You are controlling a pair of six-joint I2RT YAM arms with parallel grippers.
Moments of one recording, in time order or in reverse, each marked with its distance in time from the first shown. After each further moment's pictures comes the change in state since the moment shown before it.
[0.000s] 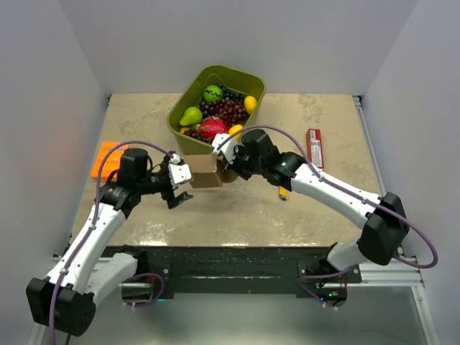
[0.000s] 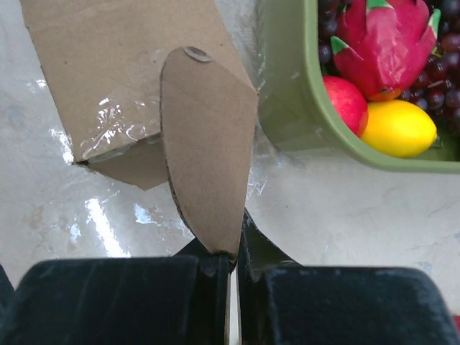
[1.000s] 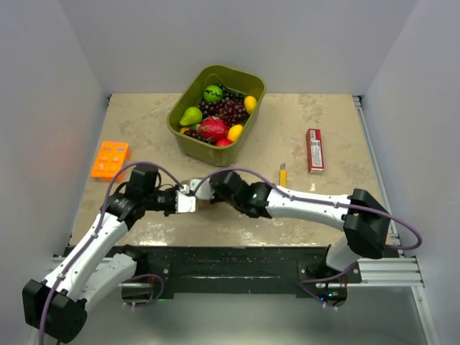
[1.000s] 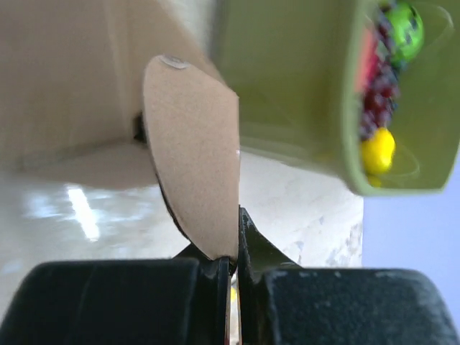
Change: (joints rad) left arm -0.076 -0.108 -0.132 -0.095 0.009 0.233; right arm 0.235 0.101 -0.121 0.202 0.489 -0.360
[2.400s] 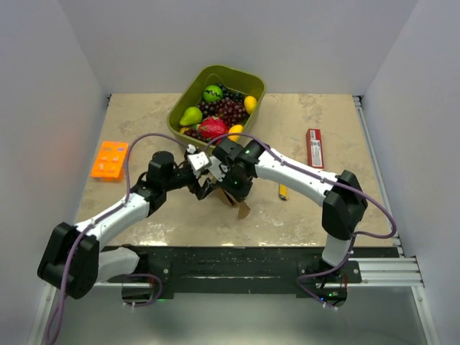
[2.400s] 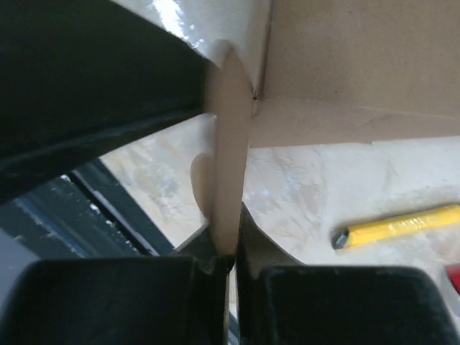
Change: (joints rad) left arm -0.100 0.362 -0.076 0.819 -0.193 -0.702; right arm -0.111 0.233 0.450 -0.865 -0.455 0.520
